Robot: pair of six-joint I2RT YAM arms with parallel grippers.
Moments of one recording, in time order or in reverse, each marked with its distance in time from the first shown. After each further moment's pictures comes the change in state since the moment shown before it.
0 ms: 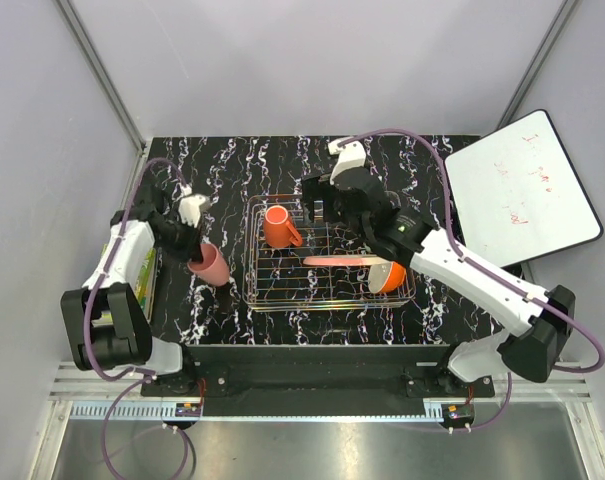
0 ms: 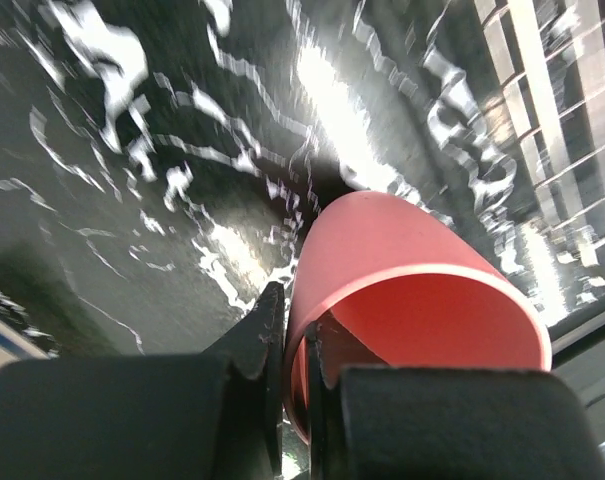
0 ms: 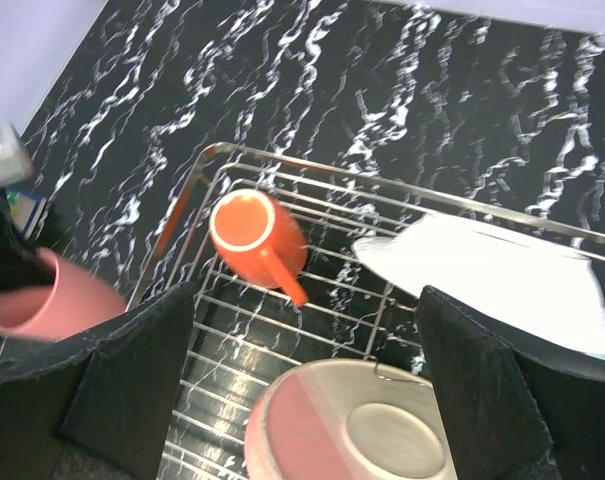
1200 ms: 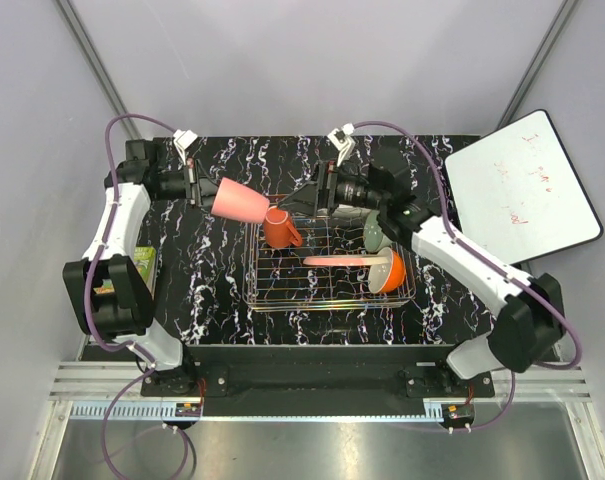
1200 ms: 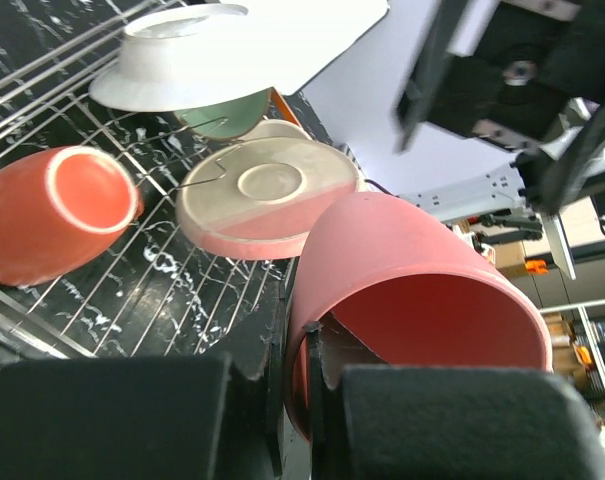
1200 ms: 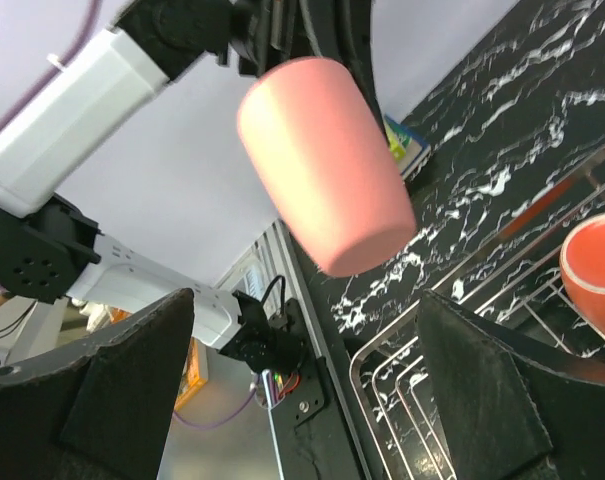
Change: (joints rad) left arm -0.009 0.185 0.420 0.025 0.983 -0.475; right arm -0.253 0.052 -0.134 0.520 -1.080 0.387
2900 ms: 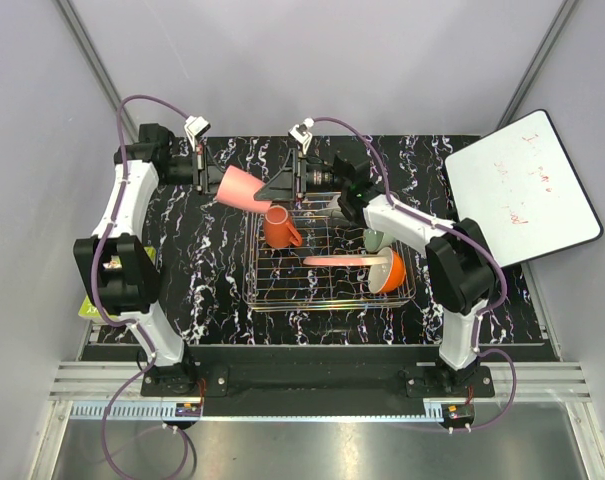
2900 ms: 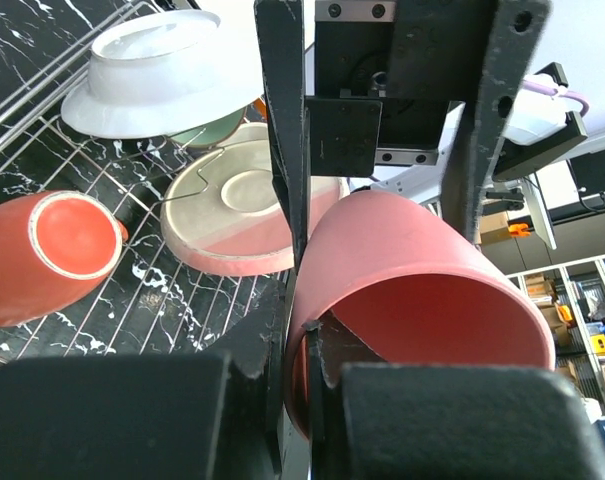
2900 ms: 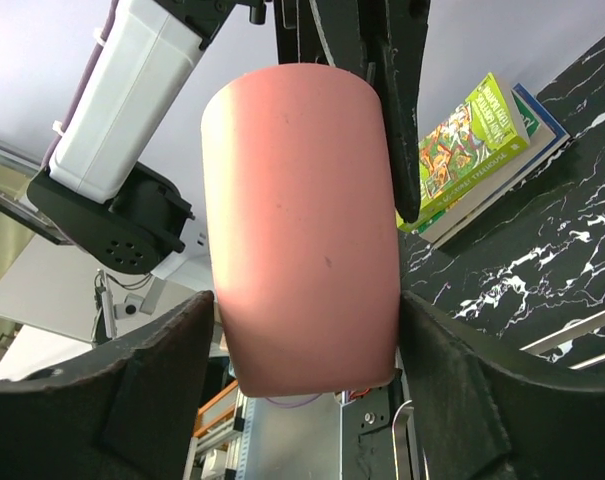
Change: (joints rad) left arm -0.064 0.170 0.259 -0.232 0.026 0.151; right arm -0.002 0.467 0.200 0.480 -0.308 0.395
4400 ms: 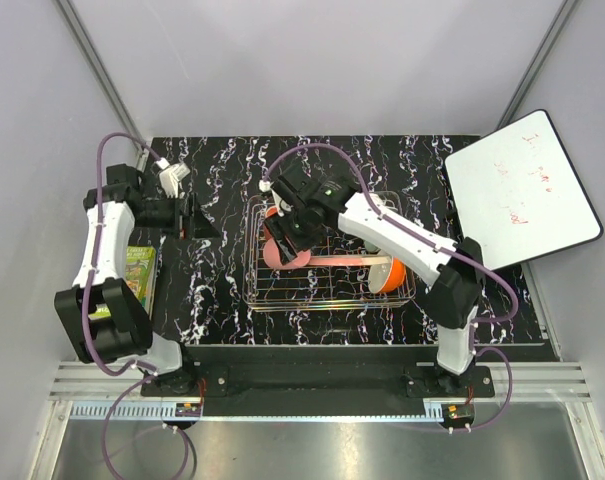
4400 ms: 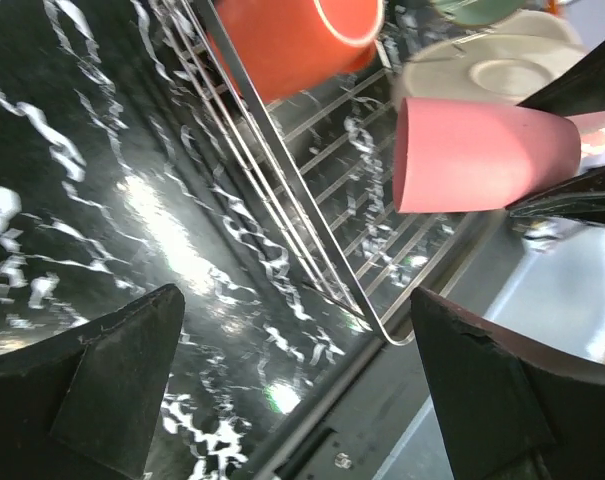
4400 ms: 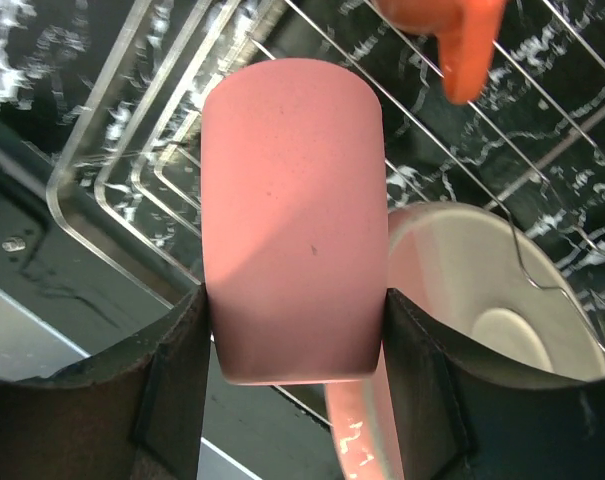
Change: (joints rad) left arm 0.194 -0.296 -0.387 -0.048 -0.507 0.223; right arm 0.287 -0.012 0.445 -1.693 0.895 -0.894
